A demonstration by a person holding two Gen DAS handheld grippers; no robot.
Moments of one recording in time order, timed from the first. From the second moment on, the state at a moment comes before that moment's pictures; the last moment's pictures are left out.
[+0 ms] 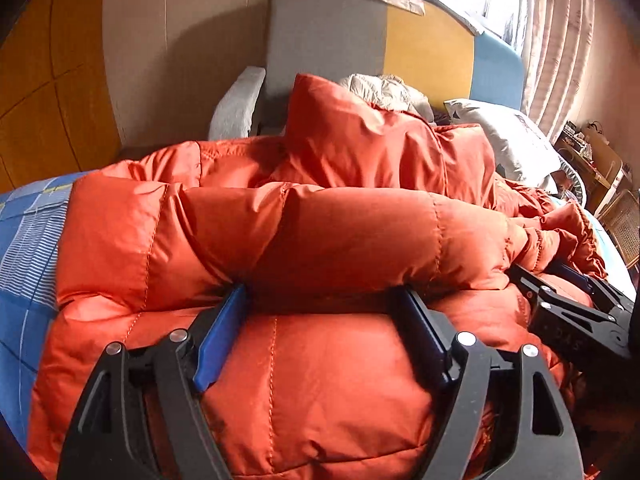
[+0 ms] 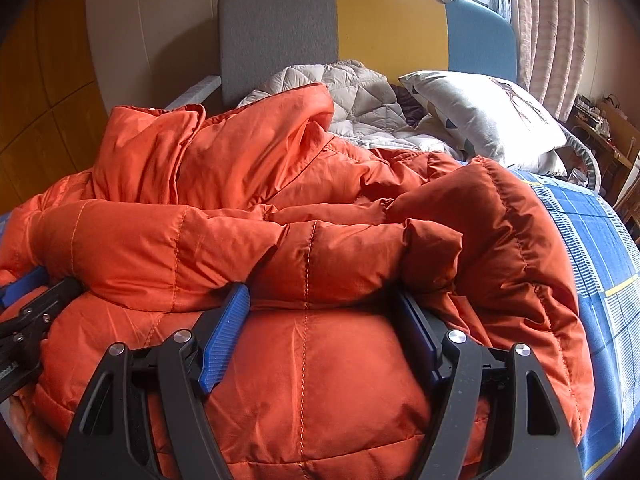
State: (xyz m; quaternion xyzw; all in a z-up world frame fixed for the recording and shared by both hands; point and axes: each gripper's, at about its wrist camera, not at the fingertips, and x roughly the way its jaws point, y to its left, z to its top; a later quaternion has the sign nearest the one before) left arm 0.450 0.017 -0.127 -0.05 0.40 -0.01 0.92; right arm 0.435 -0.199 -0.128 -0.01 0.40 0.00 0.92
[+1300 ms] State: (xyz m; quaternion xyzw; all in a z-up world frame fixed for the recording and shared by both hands) left arm 0.194 0.070 -0.063 -0.05 0.33 0.01 0.94; right arm 0.234 -0.289 -0.085 -0.04 0.47 0.00 0.88
